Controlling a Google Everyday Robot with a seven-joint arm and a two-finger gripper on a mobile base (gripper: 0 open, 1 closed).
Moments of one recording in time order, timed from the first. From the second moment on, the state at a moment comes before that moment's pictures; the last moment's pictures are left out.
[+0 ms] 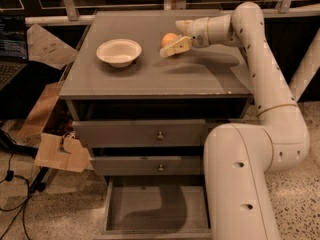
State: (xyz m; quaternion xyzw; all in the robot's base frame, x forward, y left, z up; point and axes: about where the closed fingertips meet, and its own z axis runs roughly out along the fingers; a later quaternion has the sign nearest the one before) arm 0.839 -0.060 0.877 -0.48 0.65 0.30 0.52
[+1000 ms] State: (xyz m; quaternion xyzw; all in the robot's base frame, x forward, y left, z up) arm 0.840 -0.066 0.845 -0.47 0.68 0.30 0.48
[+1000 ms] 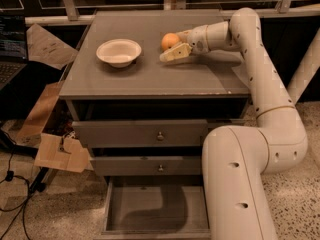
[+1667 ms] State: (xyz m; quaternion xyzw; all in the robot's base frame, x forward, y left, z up) arm 0.840 -0.066 0.845 -0.47 0.68 0.30 0.48
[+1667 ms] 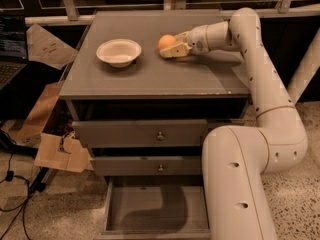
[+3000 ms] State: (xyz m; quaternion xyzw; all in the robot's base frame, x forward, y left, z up) arm 0.810 -0.088 0.887 -0.50 0.67 0.29 0.48
